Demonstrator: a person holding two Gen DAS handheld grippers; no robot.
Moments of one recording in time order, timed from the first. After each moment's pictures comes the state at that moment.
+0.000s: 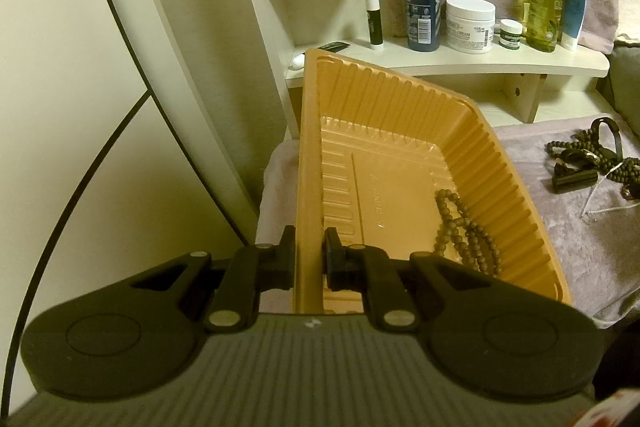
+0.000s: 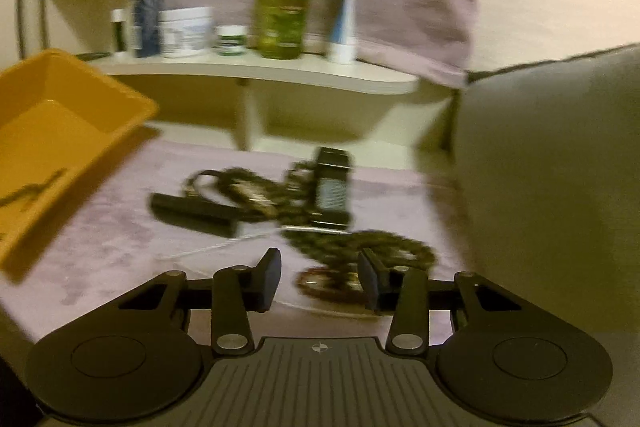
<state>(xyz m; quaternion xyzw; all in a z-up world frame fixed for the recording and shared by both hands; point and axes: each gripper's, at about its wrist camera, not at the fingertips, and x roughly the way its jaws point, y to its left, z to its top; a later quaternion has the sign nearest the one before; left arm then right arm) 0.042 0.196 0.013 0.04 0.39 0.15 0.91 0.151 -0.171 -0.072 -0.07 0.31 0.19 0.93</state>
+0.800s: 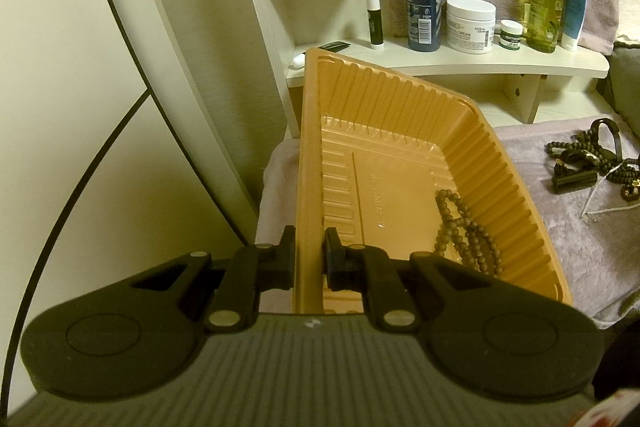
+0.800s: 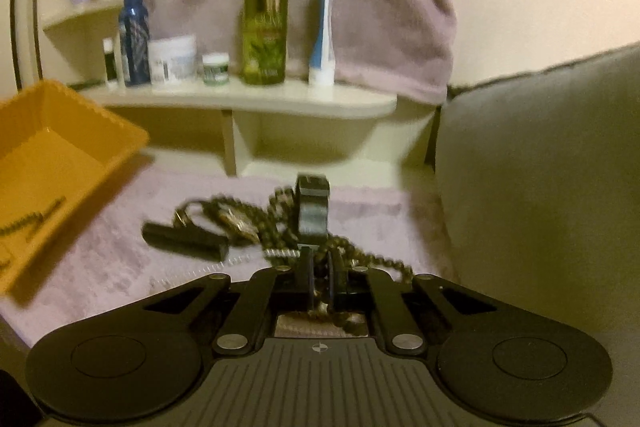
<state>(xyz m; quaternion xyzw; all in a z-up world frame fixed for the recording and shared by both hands) 0.042 0.197 0.013 0.04 0.39 0.15 0.91 0.147 -0.180 -0.042 -0.04 0.28 0.20 0.94</state>
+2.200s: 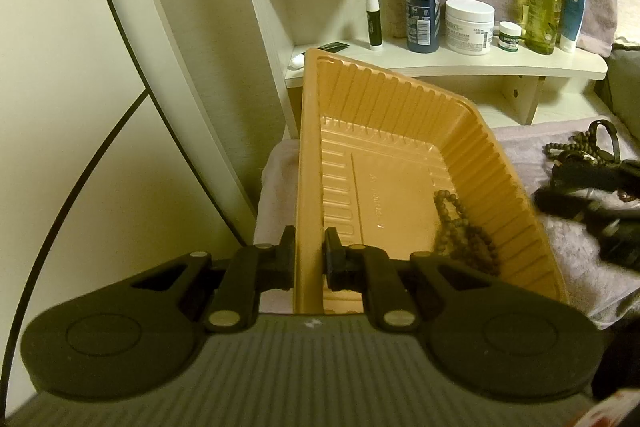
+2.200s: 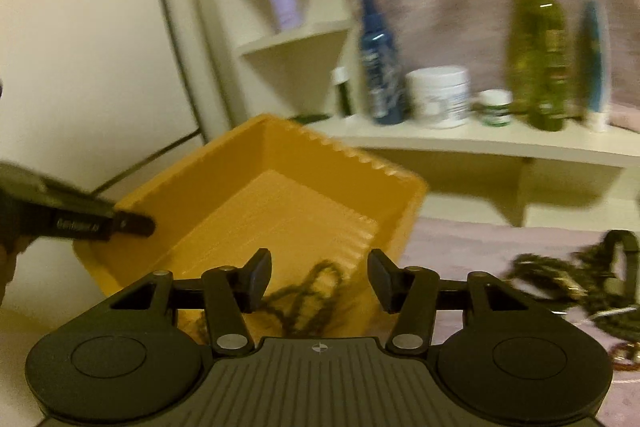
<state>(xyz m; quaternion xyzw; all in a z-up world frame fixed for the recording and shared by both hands) 0.042 0.196 0.014 0.04 0.39 0.15 0.91 0.121 -0.050 -0.010 0.06 0.27 0.40 0.87</state>
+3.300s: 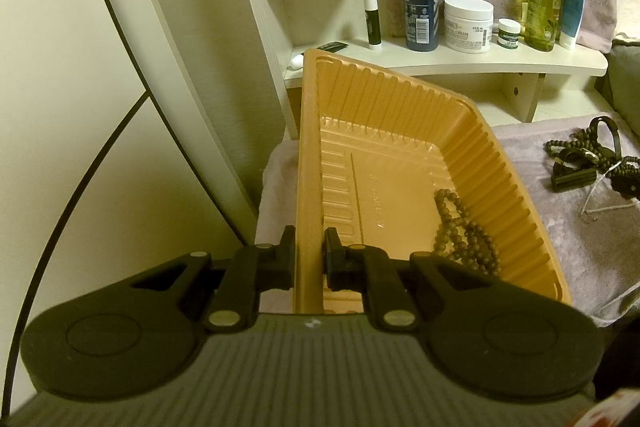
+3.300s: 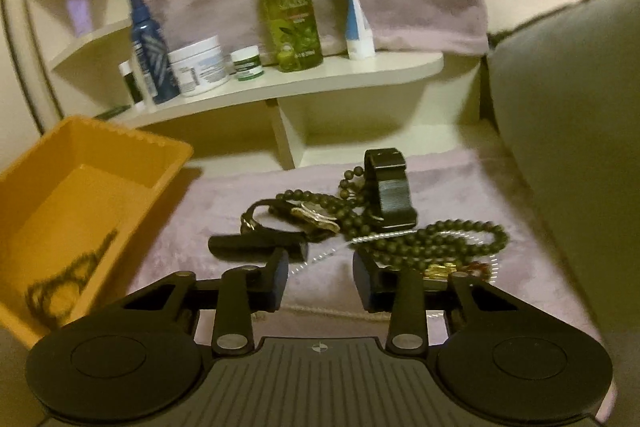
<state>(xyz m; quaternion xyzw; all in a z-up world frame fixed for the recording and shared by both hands) 0.042 0.194 0.014 0.04 0.39 0.15 0.91 0.163 -0.151 -0.067 0.07 0.35 0.22 0.91</state>
